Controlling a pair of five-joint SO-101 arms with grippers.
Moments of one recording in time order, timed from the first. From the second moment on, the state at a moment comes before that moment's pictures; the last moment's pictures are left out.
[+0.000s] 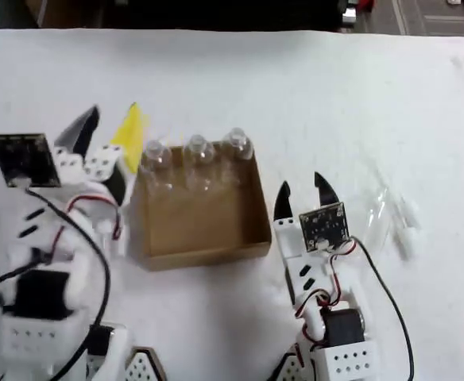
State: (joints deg) left arm -1.5 -67.6 47.6 40.2 9.9; right arm -12.8 -102.7 96.4 29.0 11.9
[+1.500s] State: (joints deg) left arm -21.1 -0.9 29.9 61.8 6.6; right arm -12.8 -102.7 96.4 29.0 11.9
